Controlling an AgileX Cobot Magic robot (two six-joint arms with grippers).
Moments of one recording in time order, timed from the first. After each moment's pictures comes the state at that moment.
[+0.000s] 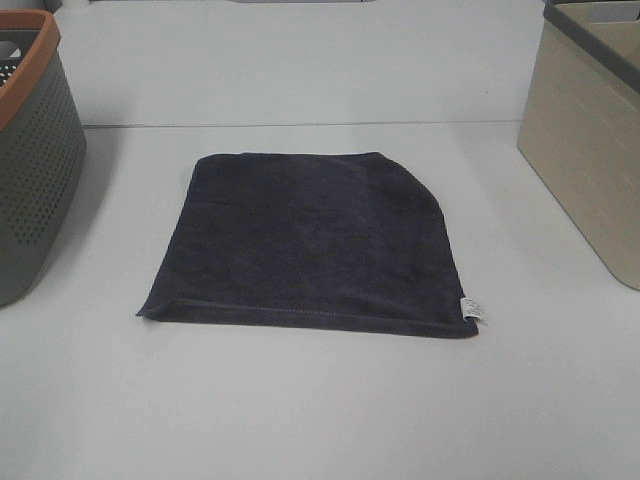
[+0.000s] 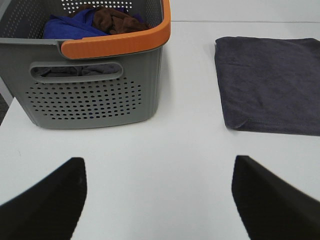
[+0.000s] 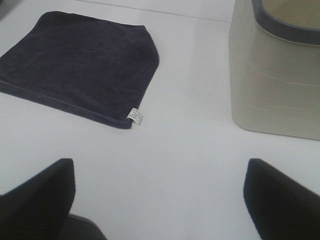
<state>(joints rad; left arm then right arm) -0.02 0.00 -0.51 -0.03 1.05 -0.01 0.18 0.00 -0.50 0.00 1.05 -0.06</state>
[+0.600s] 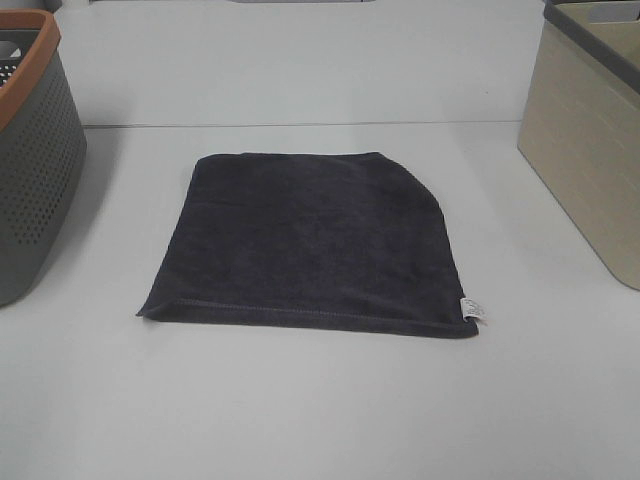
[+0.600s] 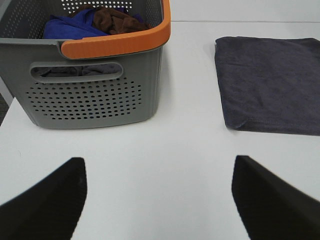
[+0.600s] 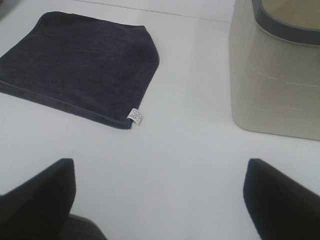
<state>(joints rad) -0.02 0.00 -0.51 -0.03 1.05 -0.01 0.18 0.00 -0.50 0.00 1.05 -0.06</state>
